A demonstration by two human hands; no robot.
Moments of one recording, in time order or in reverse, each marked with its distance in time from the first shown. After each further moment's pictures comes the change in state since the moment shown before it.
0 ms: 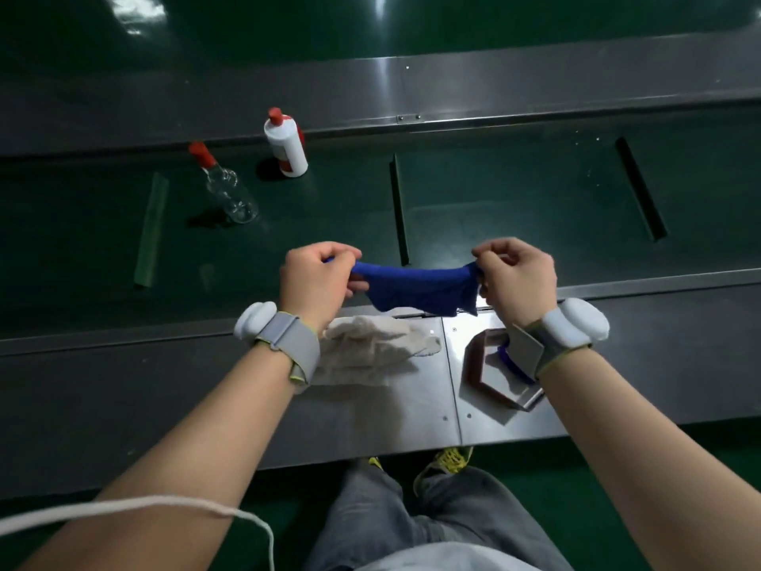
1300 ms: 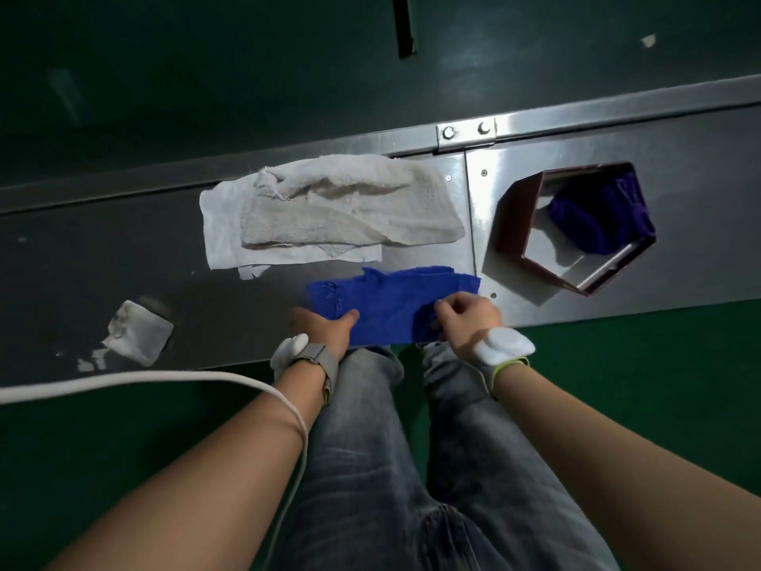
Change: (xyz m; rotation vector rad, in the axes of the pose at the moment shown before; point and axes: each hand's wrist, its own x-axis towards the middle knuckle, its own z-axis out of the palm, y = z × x) left_hand -0.055 -0.348 0.065 0.553 -0.017 -0.847; right_hand -0.072 0.310 0.079 -0.393 -0.475 0.550
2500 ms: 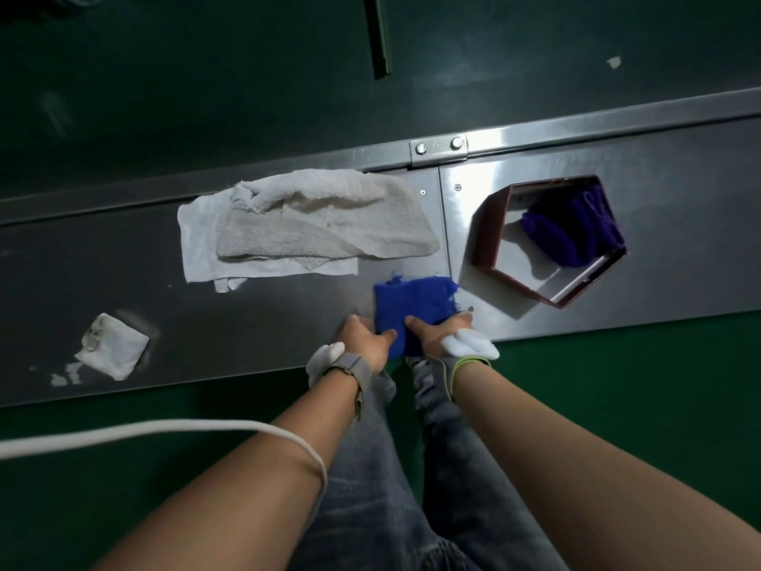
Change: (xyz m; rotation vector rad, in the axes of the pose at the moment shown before) left_hand -0.015 0.012 0.075 0.061 -0.192 0.182; right_hand 0.017 -0.004 0.000 -0.137 -0.028 0.350
